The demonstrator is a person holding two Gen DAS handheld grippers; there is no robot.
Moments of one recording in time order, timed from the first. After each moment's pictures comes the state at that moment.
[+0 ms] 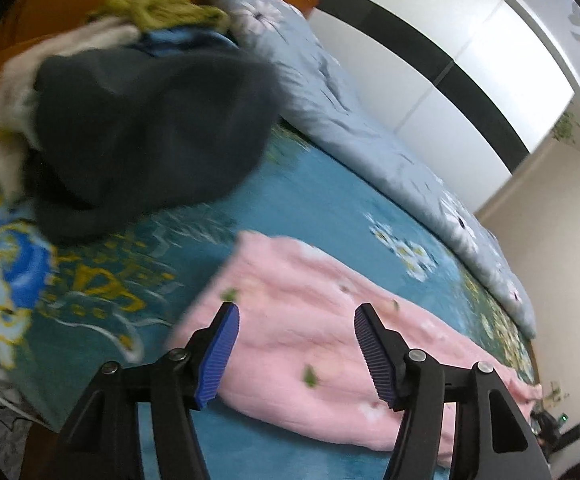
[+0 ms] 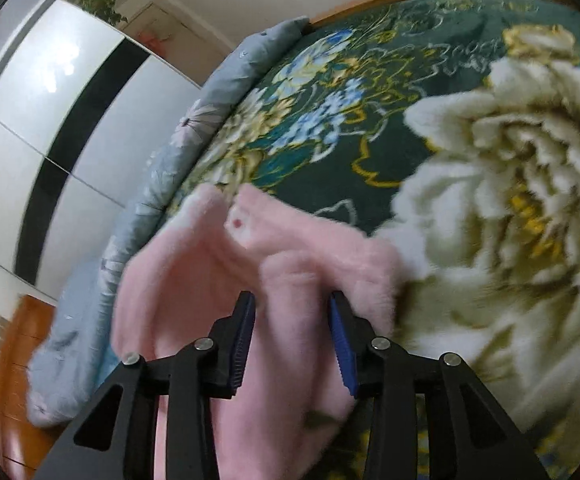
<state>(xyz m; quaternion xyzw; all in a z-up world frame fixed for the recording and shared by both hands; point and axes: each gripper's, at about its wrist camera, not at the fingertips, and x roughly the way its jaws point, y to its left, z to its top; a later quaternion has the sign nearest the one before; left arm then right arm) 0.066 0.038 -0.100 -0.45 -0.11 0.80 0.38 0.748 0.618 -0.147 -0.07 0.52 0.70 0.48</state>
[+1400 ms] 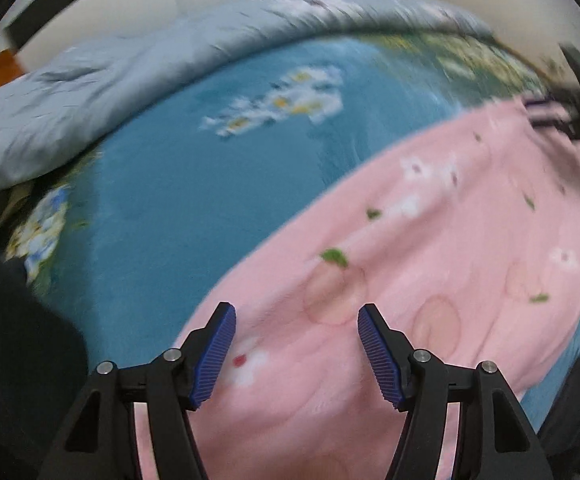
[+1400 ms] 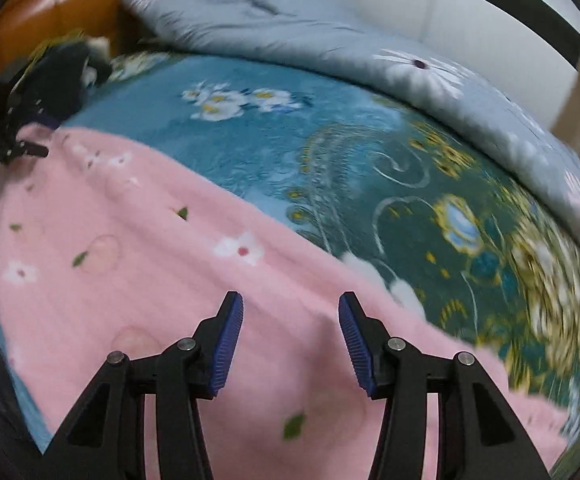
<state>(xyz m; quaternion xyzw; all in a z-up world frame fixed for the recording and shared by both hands) 0.086 0.258 -0.118 -0.38 0.39 0.62 0.56 0.424 0.524 -0.117 -0.49 0.02 0.86 0.14</state>
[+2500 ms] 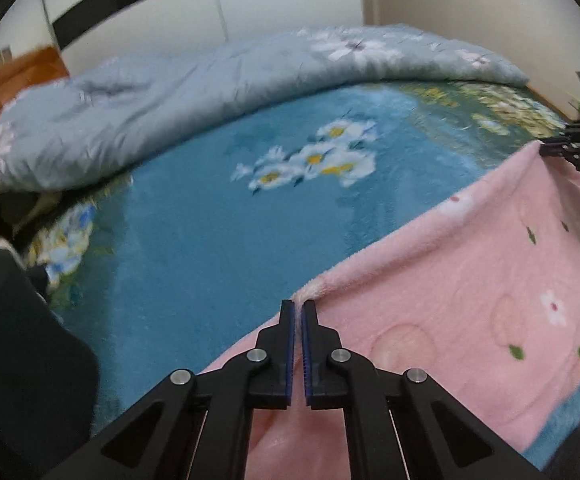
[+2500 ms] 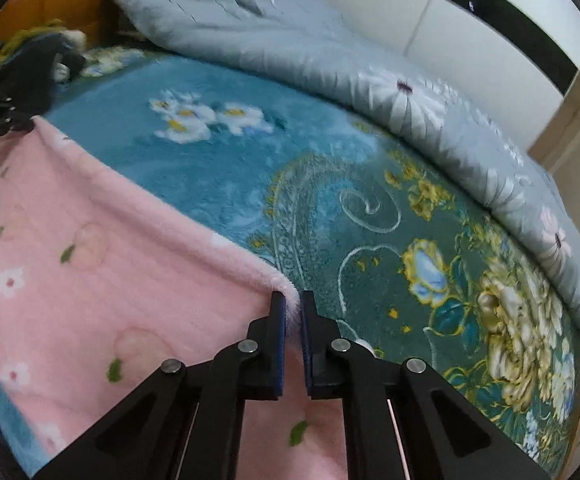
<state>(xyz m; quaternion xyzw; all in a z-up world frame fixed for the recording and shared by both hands) 0.072 0.282 -0.114 -0.36 0.33 0.71 0.51 0.374 0.541 -0.112 -0.51 -0.02 0.84 0.20</state>
